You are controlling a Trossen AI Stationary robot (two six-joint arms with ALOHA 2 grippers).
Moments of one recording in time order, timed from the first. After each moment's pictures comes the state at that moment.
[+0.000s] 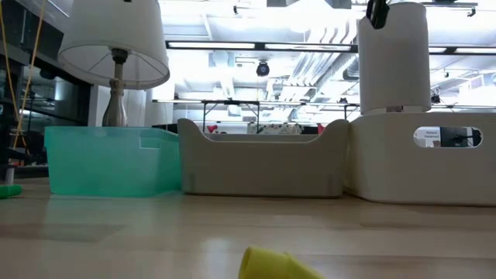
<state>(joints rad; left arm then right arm) -0.07 0.66 0.75 -0.01 -0.14 -0.26 0.09 0.83 0.77 -0.03 0.21 0.58</state>
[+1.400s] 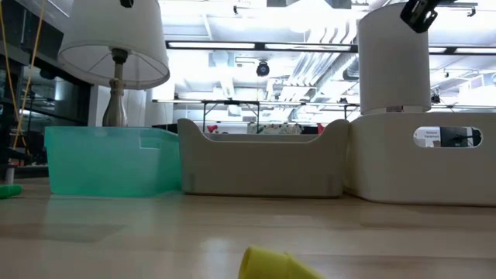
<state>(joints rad) -0.07 0.65 0.70 0.08 -0.14 -0.40 0.09 0.57 0.77 -0.51 -0.08 0.44</state>
